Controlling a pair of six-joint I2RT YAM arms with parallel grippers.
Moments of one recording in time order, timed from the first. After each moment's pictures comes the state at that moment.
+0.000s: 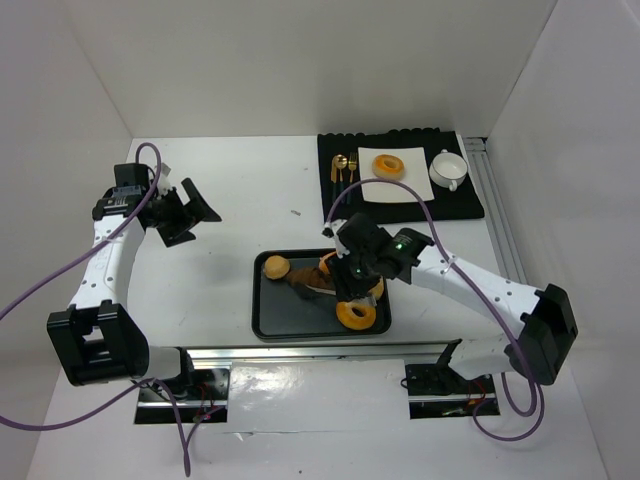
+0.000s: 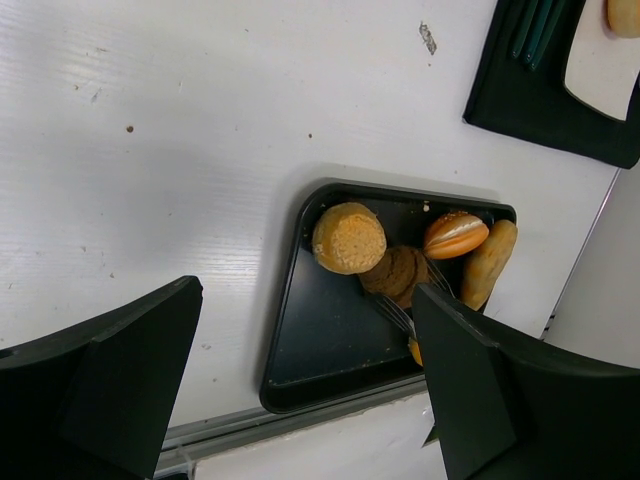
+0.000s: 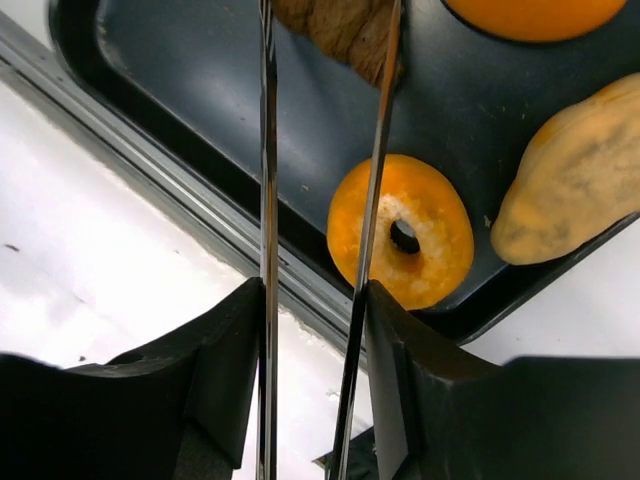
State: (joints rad) left arm 0.20 1.35 1.19 -0.80 0.45 -0.43; right arm 0.85 1.32 1.09 -0.82 -0.12 0.28
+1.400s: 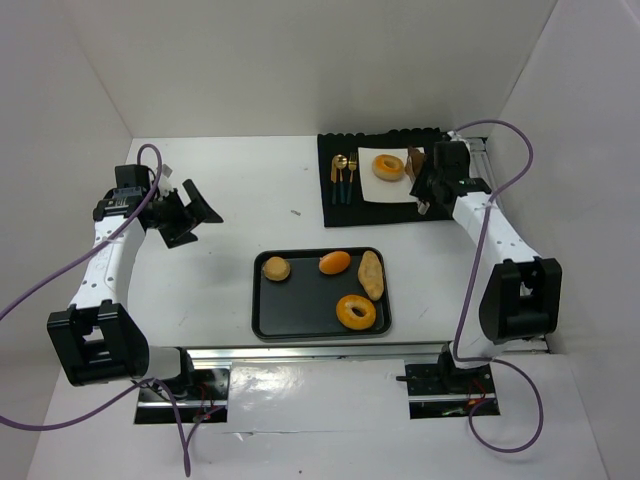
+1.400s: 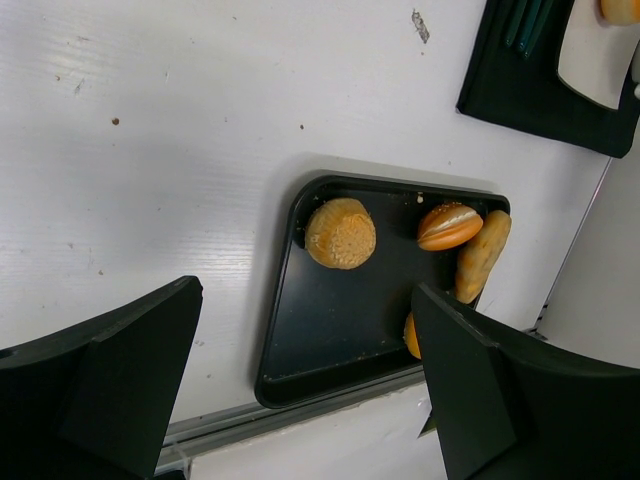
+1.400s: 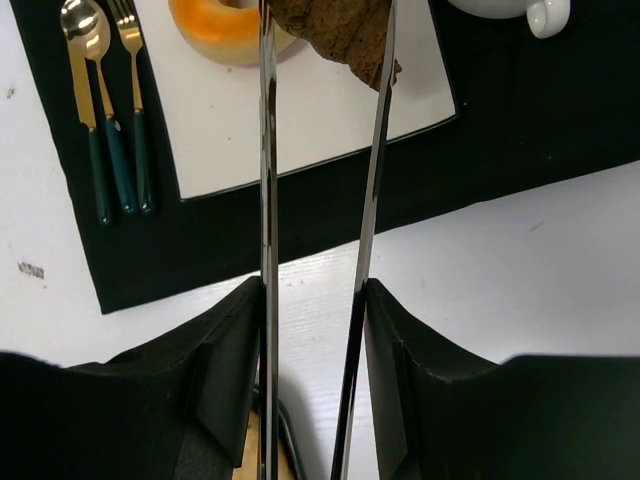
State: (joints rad) left arm 0.20 1.35 1.18 -0.80 0.48 -0.43; right arm 0.08 1.54 1.26 -0.43 0.11 0.39
